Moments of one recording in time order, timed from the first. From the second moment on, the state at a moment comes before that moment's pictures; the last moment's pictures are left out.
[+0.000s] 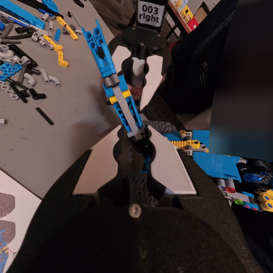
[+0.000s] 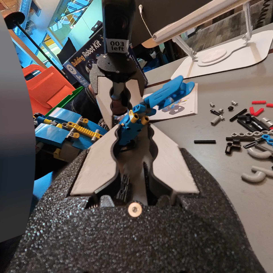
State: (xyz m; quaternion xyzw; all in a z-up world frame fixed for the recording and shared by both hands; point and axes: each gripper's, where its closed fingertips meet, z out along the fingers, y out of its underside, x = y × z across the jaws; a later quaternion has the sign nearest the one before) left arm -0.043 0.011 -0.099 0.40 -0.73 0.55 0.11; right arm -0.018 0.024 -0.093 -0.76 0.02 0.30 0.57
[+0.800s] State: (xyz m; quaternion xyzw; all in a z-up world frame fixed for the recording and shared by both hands) left arm -0.042 0.010 -0.099 0.40 -0.73 0.55 0.11; right arm -0.002 0.023 -0.087 -0.77 0.02 0.22 0.60
